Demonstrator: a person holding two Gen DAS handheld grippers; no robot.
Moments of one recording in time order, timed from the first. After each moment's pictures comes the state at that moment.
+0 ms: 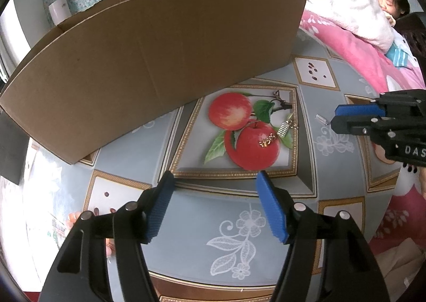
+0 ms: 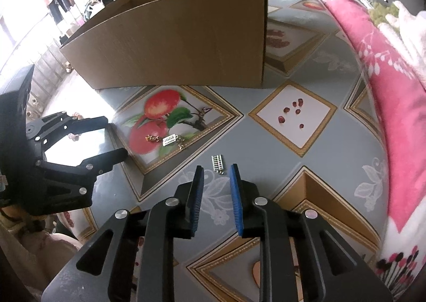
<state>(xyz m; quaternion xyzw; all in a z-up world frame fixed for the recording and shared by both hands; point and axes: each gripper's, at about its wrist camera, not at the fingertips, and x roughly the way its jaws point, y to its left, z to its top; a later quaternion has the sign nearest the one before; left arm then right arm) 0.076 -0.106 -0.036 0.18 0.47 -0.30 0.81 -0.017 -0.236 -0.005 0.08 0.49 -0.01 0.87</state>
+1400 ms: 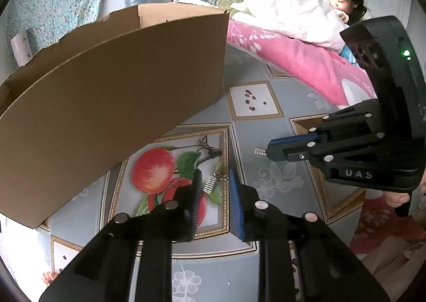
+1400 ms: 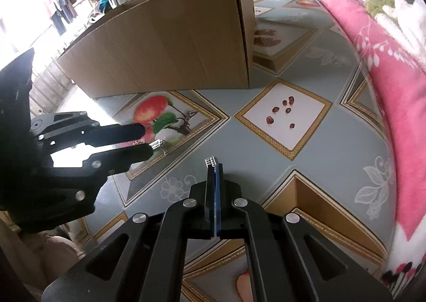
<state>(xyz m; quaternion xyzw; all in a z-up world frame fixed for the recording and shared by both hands) 0.067 -0.160 -0.026 0.18 0.41 -0.42 0.79 -0.030 -0.260 -0.015 0.11 0.47 0.01 0.88</state>
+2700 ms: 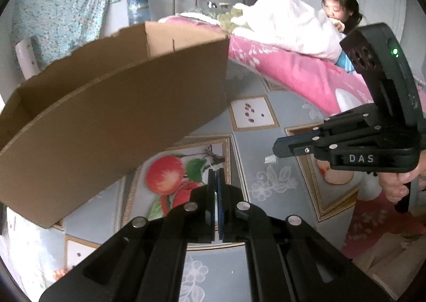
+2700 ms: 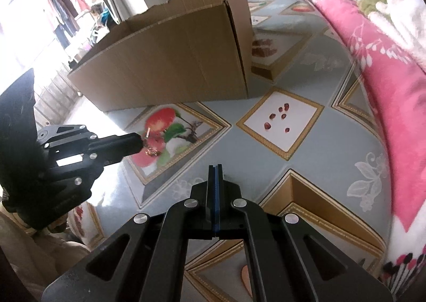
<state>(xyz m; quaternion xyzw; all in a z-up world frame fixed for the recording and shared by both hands) 0.058 -0.142 -0.004 0.16 0.37 -0.42 0.81 -0.046 -0.271 0.007 0.14 0.44 0.02 0.89</state>
